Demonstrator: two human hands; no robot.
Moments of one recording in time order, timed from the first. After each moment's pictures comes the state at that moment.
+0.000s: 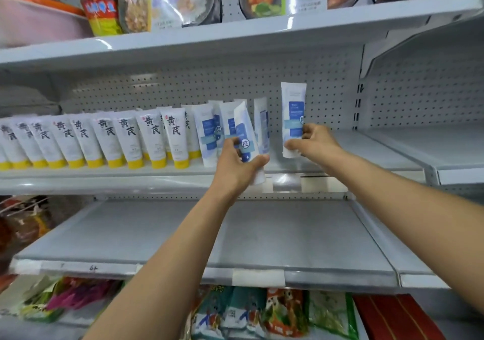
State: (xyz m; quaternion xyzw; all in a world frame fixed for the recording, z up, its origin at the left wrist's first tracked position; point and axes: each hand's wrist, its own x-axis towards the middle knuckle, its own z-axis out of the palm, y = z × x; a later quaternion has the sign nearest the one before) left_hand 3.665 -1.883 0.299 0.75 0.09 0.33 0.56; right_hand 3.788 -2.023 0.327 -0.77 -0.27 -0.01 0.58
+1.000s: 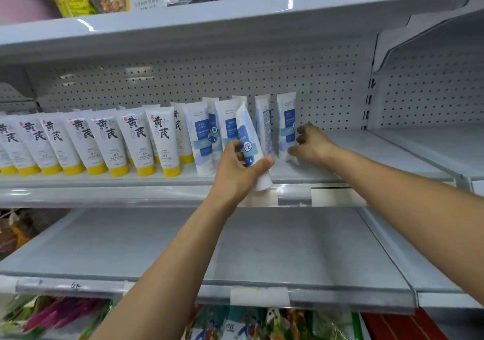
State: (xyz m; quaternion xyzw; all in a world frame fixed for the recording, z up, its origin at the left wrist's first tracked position) left_hand 3.708 -1.859 0.291 0.74 0.09 0.30 0.59; right_hand 3.869 -1.980 0.316 -0.87 -0.26 -0.02 0.43
